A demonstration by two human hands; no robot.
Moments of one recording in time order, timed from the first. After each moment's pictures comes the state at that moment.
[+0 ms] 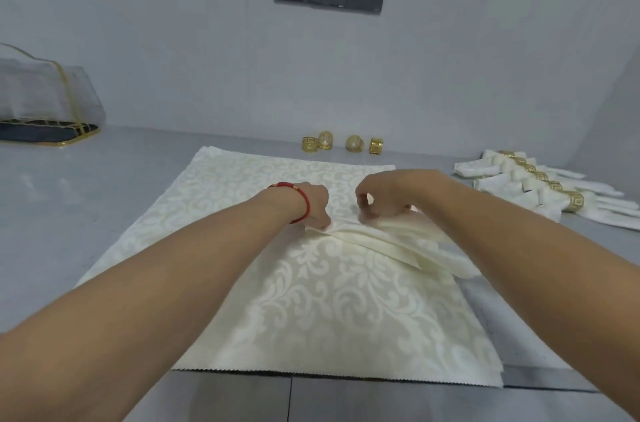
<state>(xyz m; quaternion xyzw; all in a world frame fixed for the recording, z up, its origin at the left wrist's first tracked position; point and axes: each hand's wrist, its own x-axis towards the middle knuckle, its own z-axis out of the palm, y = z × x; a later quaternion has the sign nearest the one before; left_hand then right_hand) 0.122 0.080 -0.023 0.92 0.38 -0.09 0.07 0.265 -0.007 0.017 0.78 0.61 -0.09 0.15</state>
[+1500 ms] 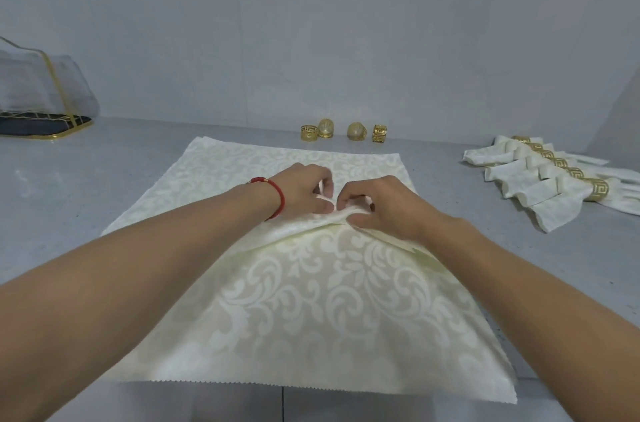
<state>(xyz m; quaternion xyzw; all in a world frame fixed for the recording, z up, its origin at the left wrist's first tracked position) 0.117 0.095 -0.035 0.93 0.31 0.08 0.20 0.290 -0.025 -0.049 0.65 0.73 -0.05 -0.20</state>
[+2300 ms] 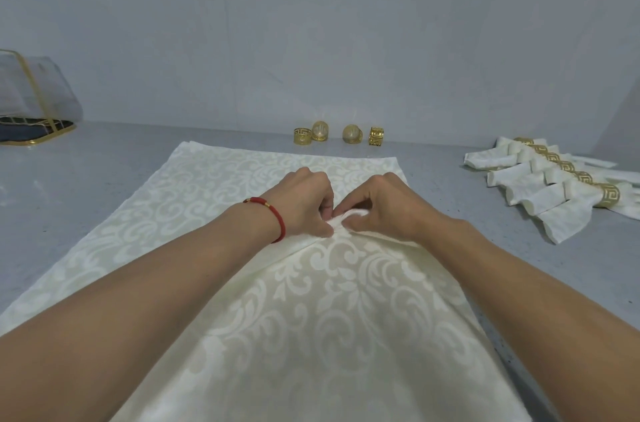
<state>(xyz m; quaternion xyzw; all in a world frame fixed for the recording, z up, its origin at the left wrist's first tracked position) 0.133 0.076 -0.036 0.94 0.30 0.12 0.09 0.305 -0.012 -0.045 0.64 0.72 -0.08 -0.25</state>
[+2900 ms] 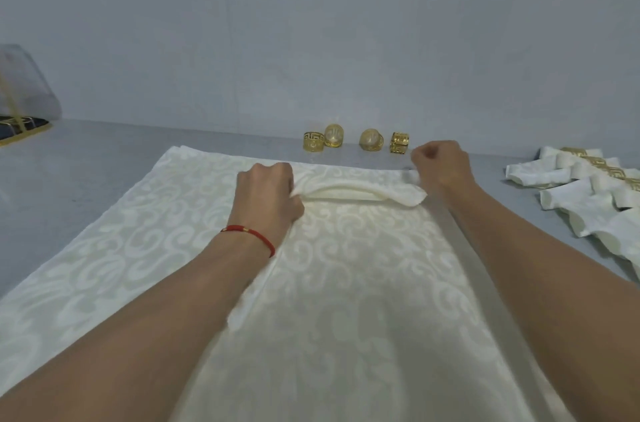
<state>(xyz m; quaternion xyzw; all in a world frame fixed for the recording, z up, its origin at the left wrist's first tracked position) 0.133 0.167 -0.071 0.83 0.47 0.29 0.04 0.422 0.122 -0.060 0.81 0.38 -0.03 -0.45</state>
